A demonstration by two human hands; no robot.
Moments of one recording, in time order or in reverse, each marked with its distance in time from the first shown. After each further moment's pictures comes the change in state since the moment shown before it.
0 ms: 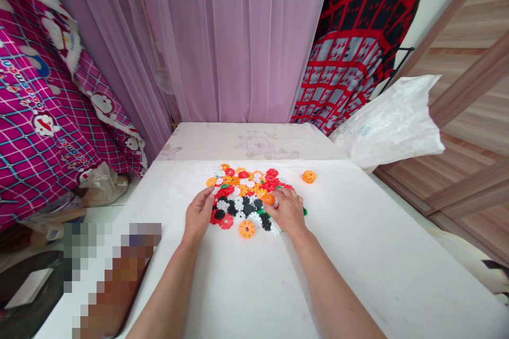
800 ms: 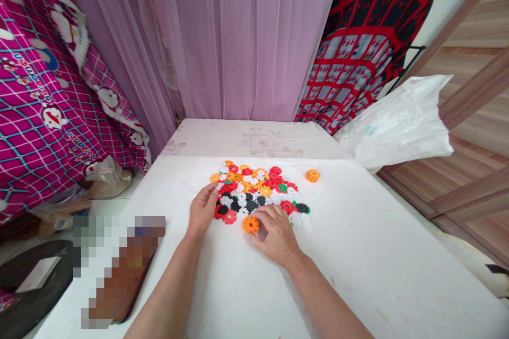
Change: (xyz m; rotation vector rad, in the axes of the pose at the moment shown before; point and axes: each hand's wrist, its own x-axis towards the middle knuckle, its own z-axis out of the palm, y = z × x) left_hand 0.000 -0.001 0.001 -0.018 -0.007 0.014; right_hand -0.050 -0.054 -0.025 0.311 -0.051 -0.295
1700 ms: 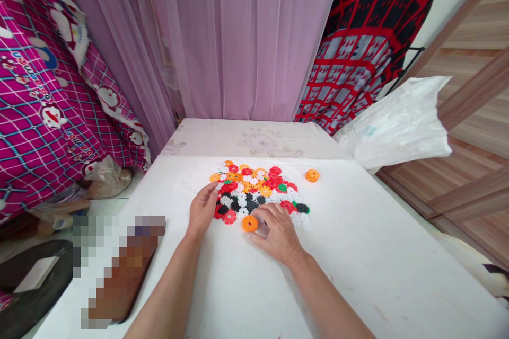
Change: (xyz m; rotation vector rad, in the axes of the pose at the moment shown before) left_hand -0.001 0.004 0.001 -0.007 0.000 -0.008; right_hand 0.003 0.006 -0.004 -0.019 -0.032 0.018
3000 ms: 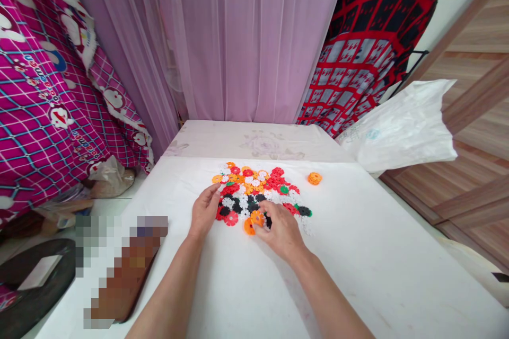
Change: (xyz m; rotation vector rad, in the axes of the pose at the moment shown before) left_hand -0.001 0.002 -0.001 0.000 -0.008 -0.020; right_hand 0.008 -0.001 -0.001 0.033 -0.018 0.173
